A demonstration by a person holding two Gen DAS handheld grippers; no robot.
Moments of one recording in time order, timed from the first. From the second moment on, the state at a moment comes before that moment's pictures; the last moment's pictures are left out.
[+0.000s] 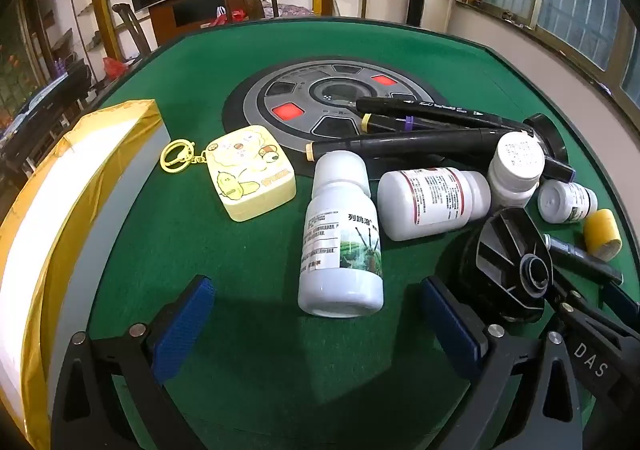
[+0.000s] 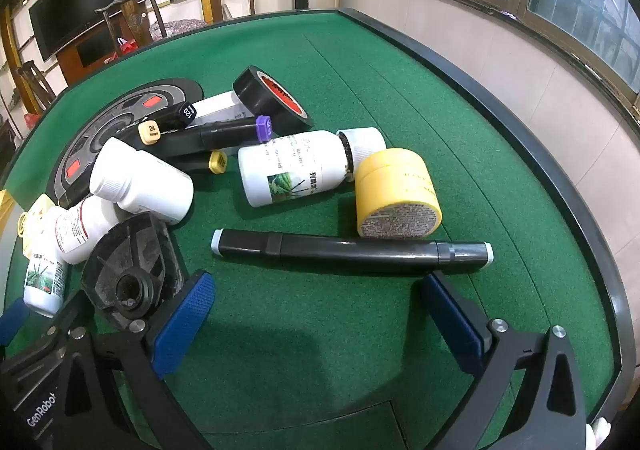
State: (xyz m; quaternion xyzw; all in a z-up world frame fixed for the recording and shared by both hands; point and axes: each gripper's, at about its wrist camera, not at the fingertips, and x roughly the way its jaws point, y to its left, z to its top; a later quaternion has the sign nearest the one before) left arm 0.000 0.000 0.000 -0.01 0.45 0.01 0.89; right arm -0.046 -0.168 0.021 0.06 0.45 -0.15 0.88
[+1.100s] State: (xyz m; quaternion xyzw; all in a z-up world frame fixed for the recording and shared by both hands) left arm -0.010 0.000 0.001 0.00 0.47 0.00 0.88; right arm -0.046 -0.167 0.021 0.06 0.45 -0.15 0.88
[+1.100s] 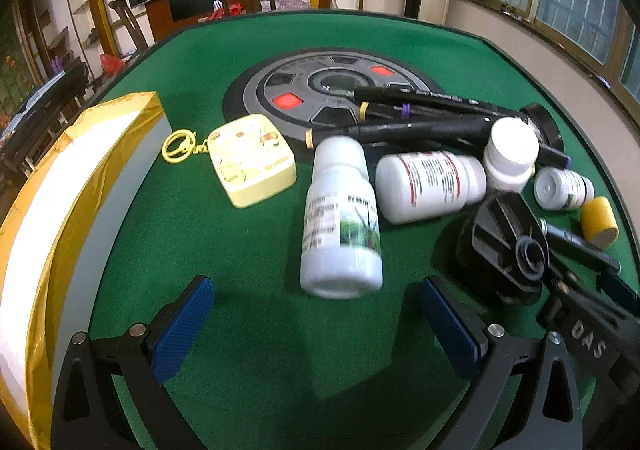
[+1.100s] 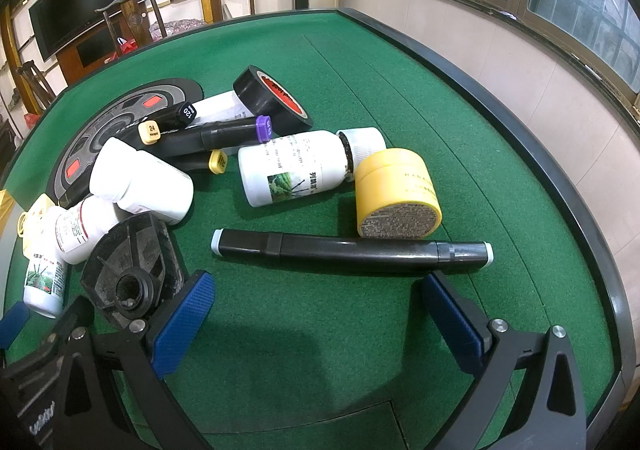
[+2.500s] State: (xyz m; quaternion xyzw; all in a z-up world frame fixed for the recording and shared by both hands) left arm -0.016 0.002 0.002 0.00 0.47 -0.01 0.88; right arm -0.062 -0.158 0.021 0.04 0.48 -0.11 0.87
